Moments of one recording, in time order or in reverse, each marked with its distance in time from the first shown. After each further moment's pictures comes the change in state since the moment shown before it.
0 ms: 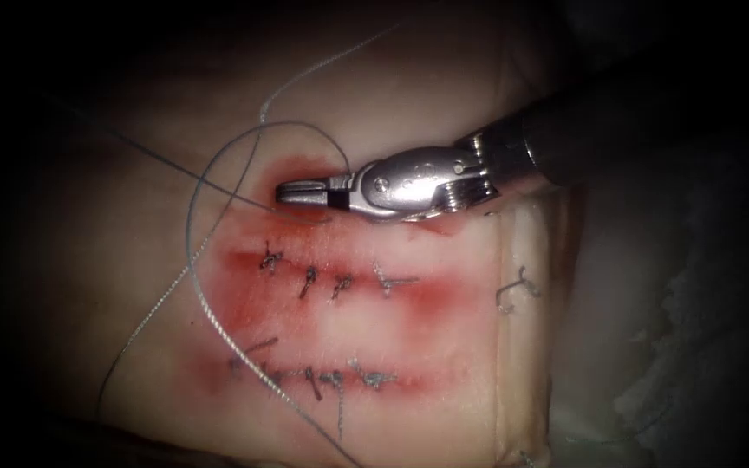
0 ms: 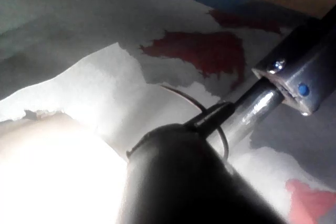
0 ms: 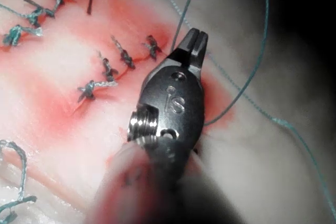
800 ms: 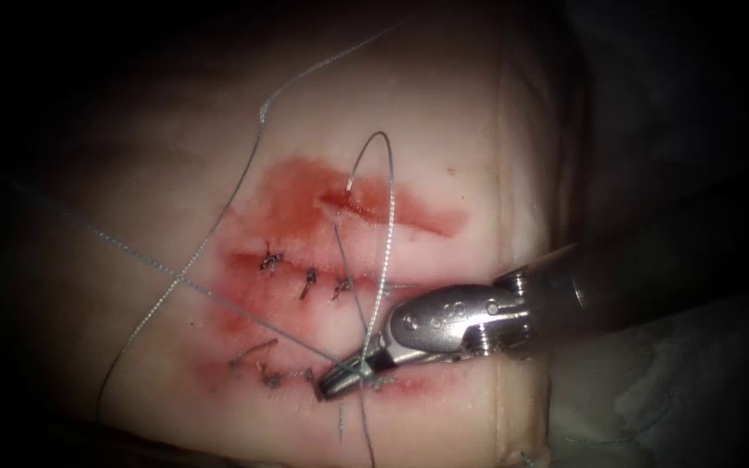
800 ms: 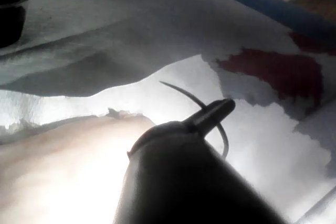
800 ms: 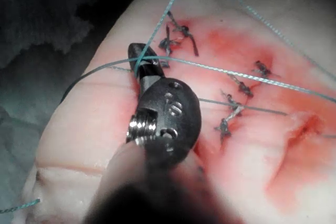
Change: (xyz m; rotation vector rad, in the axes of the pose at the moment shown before) right arm -0.003 0.015 -0.003 -0.473 0.094 0.371; left arm -0.010 0.002 -0.012 -0.064 -0.180 0.073
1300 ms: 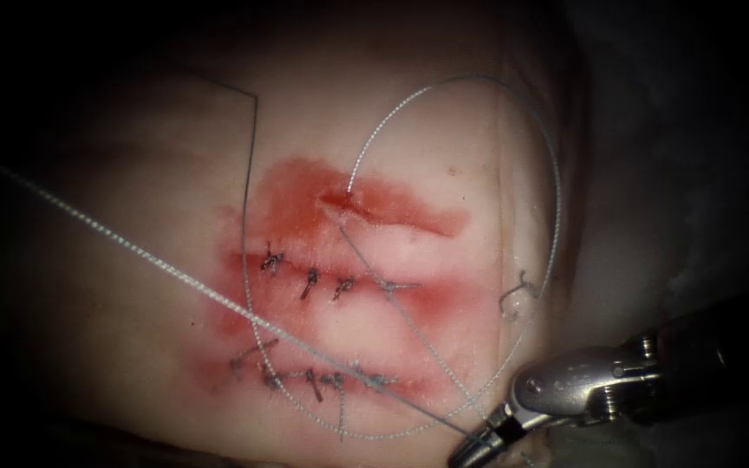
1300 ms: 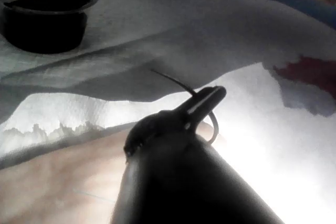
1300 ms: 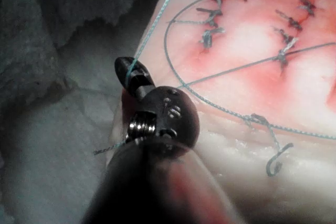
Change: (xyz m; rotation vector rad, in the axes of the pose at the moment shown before) right arm 0.004 0.011 -0.007 -0.050 0.016 0.232; left arm -0.008 0.003 -0.008 -0.145 -0.089 0.145
